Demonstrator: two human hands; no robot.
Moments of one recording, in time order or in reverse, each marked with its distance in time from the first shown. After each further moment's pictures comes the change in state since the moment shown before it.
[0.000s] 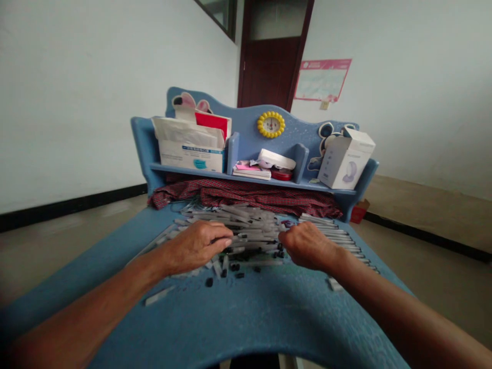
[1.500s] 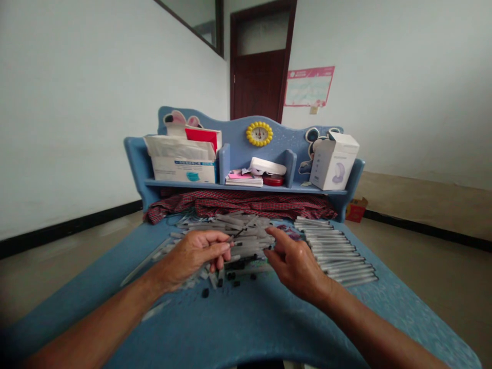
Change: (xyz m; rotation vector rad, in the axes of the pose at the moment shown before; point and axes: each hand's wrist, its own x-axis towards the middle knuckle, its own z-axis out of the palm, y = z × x) left_hand 0.003 0.017 0.009 -0.904 0.044 -0.409; right_hand -0.014 -0.038 0.020 0.887 0.588 0.313
